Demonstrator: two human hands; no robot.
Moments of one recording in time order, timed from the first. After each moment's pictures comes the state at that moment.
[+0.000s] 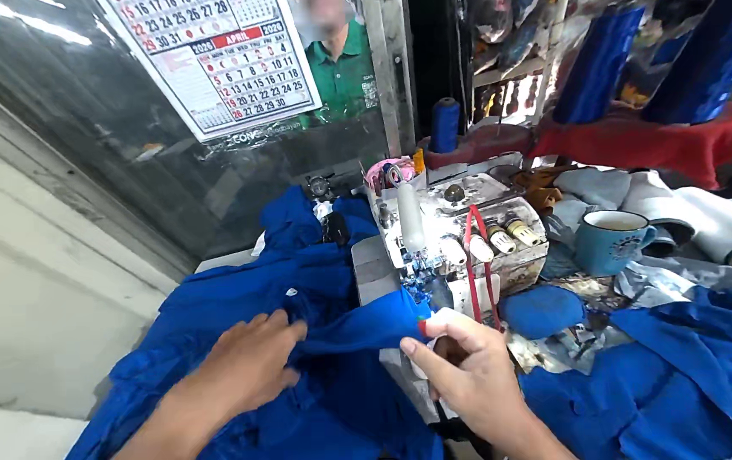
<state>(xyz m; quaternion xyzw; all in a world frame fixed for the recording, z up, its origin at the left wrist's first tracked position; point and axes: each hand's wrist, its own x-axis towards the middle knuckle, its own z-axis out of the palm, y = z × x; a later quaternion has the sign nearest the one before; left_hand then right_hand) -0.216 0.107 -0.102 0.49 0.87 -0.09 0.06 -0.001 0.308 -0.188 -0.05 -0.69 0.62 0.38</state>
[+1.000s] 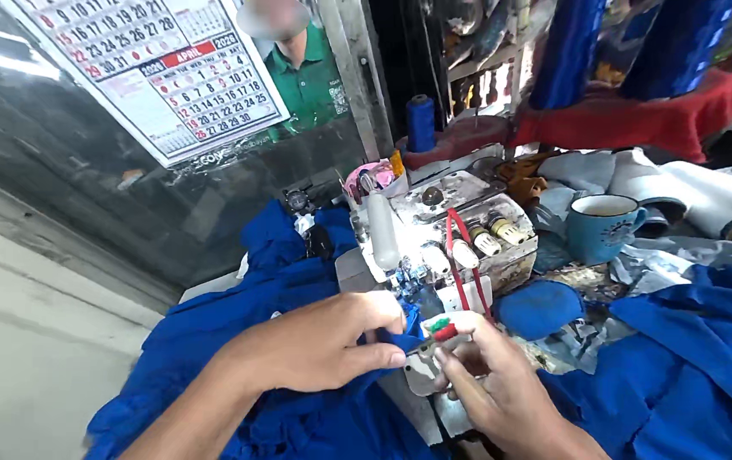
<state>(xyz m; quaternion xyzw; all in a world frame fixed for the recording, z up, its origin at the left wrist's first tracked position) -0.188 0.219 -0.057 0.73 0.64 0.08 0.23 0.016 0.335 -0.214 -0.09 -0.76 0.52 0.38</state>
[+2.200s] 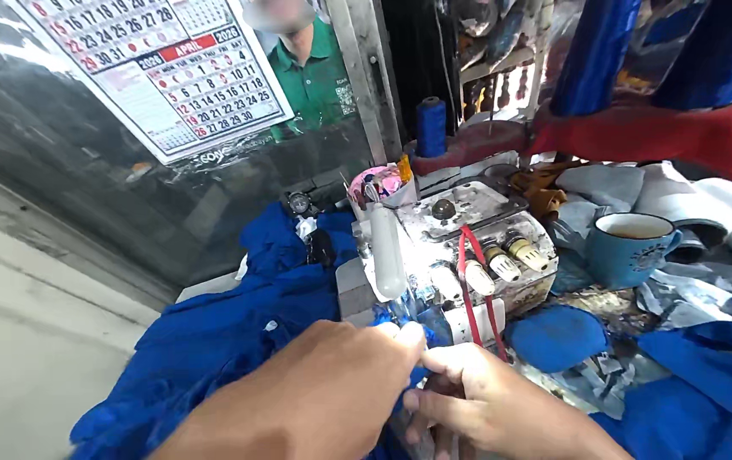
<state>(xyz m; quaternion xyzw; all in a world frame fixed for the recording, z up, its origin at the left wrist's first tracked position) -0.145 0.226 -0.045 0.69 0.71 -0.12 0.07 -0.004 0.367 -0.177 0.05 -0.70 0.72 0.02</state>
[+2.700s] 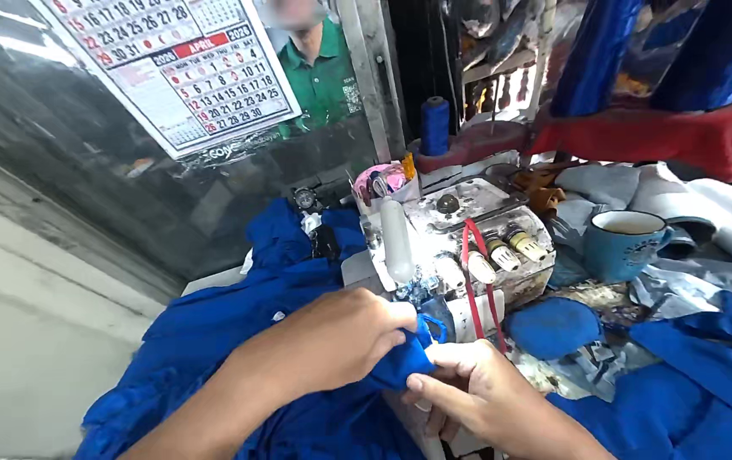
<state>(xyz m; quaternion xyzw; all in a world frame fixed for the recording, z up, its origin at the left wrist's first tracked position) -0.182 0.228 -0.063 0.75 0.66 0.00 0.02 0.002 0.347 -0.190 0.02 -0.72 0.68 0.15</state>
